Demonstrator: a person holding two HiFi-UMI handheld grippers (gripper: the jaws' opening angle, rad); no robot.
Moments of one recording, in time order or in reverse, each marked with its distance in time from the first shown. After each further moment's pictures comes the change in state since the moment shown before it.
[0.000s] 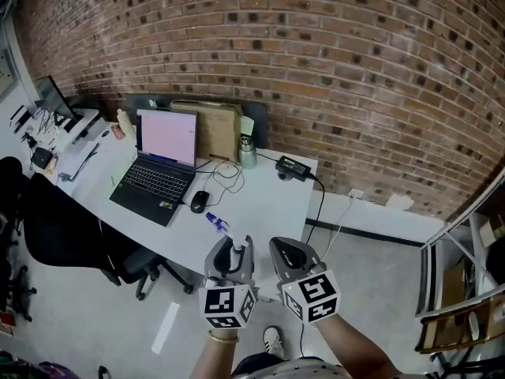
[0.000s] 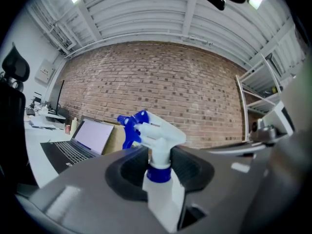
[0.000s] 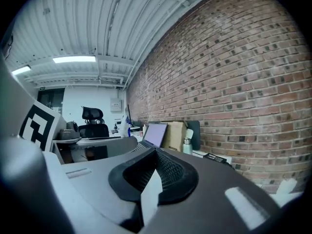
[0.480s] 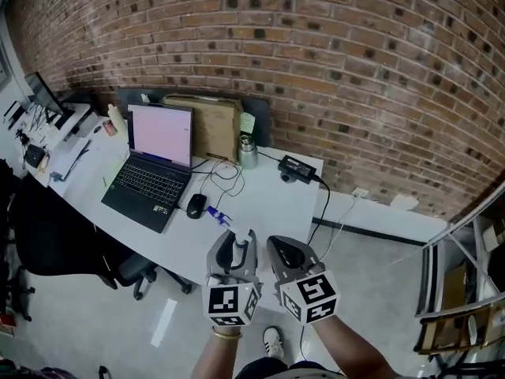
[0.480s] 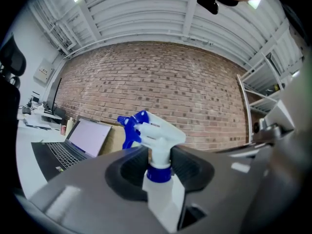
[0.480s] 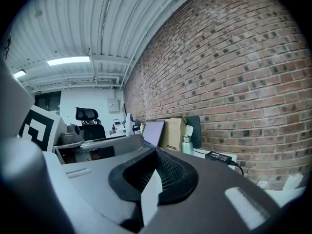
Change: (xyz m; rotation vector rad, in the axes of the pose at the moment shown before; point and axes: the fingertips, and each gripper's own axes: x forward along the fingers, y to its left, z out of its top) left arm 0.062 0.019 -0.009 0.002 -0.031 -0.006; right arm 0.056 -0.025 -0.007 0.047 0.019 -0.001
